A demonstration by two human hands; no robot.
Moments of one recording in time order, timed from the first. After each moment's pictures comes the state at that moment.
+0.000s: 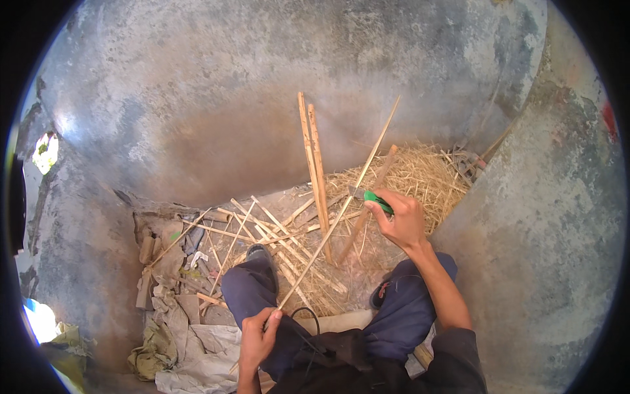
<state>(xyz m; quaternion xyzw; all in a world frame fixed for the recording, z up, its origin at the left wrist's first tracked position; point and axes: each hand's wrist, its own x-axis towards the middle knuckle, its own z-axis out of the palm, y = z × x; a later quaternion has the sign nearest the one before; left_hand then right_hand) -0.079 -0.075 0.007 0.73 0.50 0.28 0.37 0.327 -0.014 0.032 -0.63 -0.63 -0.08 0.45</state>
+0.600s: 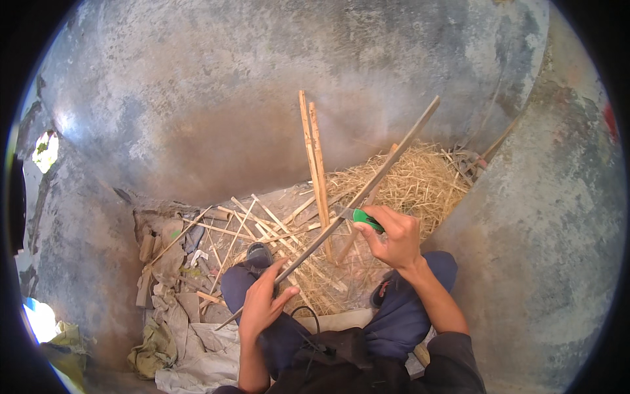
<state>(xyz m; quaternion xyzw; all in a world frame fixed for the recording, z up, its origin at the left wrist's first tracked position) -0.044 -0.008 0.018 0.83 0.40 0.27 0.28 0.287 -0.040 0.047 -0.57 -0.66 -0.09 0.48</state>
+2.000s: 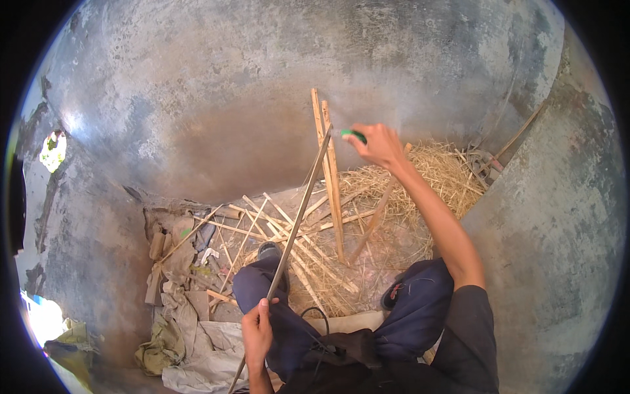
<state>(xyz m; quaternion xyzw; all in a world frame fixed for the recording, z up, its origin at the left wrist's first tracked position) -0.090 -0.060 -0.010 0.60 0.65 0.30 0.37 0.384 0.199 0.033 -0.65 -0.68 -0.04 0.34</state>
